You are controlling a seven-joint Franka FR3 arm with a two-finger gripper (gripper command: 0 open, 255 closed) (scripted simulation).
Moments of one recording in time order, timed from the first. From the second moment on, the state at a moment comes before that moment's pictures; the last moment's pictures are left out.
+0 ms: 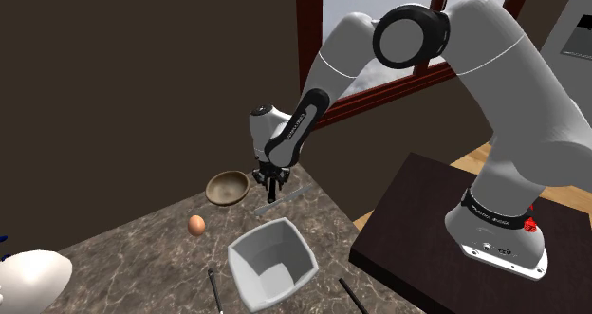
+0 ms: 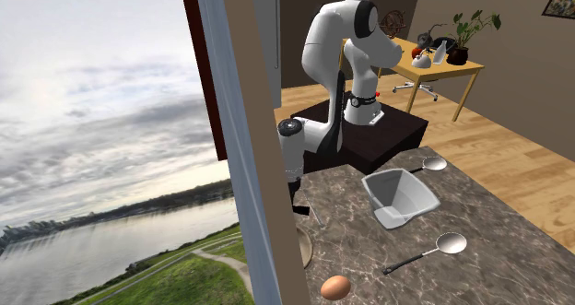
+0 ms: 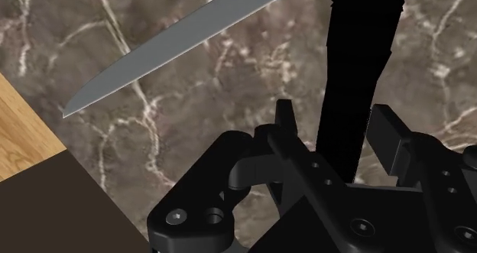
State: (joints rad) arm 0.12 0.82 0.15 -1.80 -0.23 2.61 1.31
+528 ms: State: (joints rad) arm 0.11 0.80 0.16 -1.80 -0.22 2.60 1.30
